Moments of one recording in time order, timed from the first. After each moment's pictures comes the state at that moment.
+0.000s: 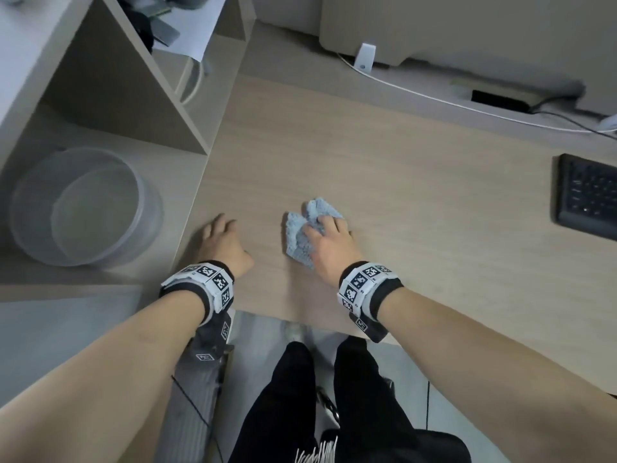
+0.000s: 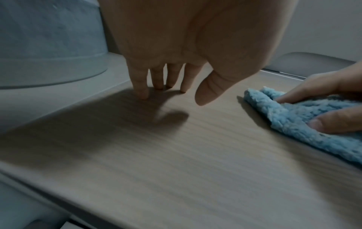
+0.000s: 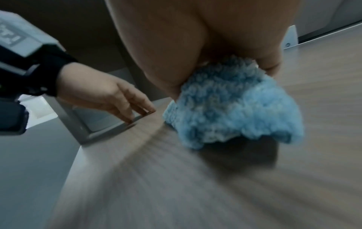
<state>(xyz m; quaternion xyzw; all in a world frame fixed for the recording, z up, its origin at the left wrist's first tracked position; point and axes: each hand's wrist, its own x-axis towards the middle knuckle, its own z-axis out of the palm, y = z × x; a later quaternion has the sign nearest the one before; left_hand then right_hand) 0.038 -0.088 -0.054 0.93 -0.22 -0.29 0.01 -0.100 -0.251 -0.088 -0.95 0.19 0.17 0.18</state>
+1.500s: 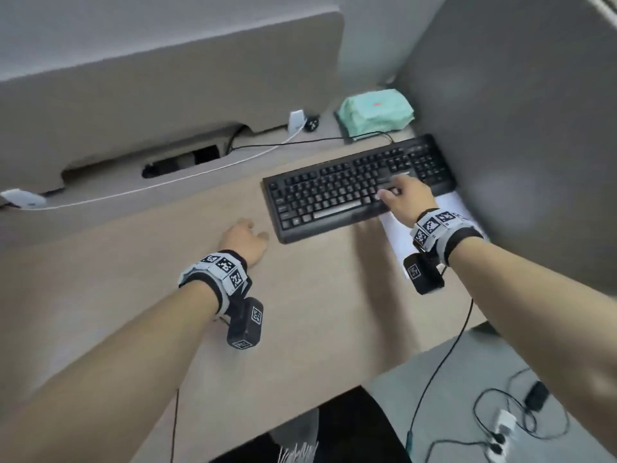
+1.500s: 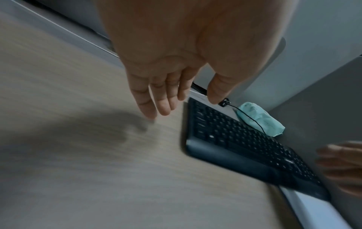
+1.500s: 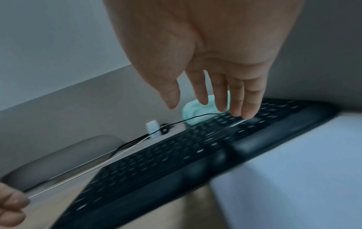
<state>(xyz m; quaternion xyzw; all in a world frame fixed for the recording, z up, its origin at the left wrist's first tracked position) -0.262 -0.588 -0.019 0.84 -0.34 -0.40 0.14 -0.544 -0.739 -0.002 -0.69 0.66 -0.02 0.28</state>
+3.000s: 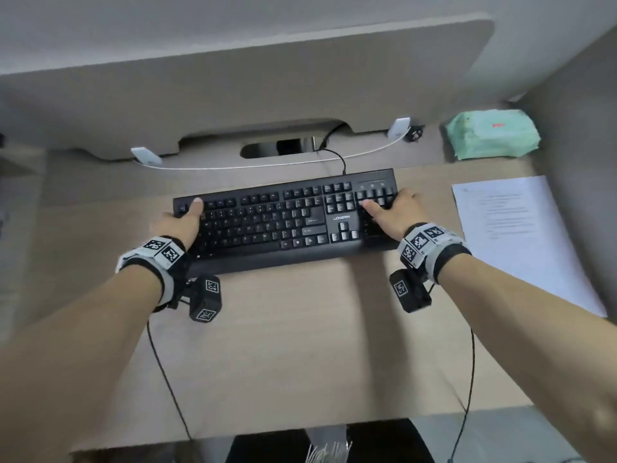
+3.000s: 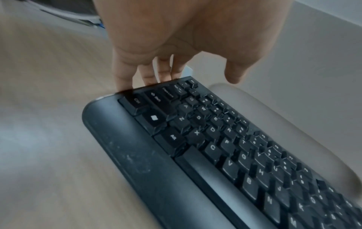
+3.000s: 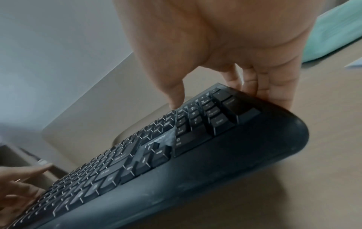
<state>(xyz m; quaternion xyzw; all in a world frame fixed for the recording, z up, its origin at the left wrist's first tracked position) -0.042 -0.485 -0.018 0.94 -0.04 -0.27 0.19 -0.368 -0.706 -0.018 -0.72 0.62 0.05 0.32</state>
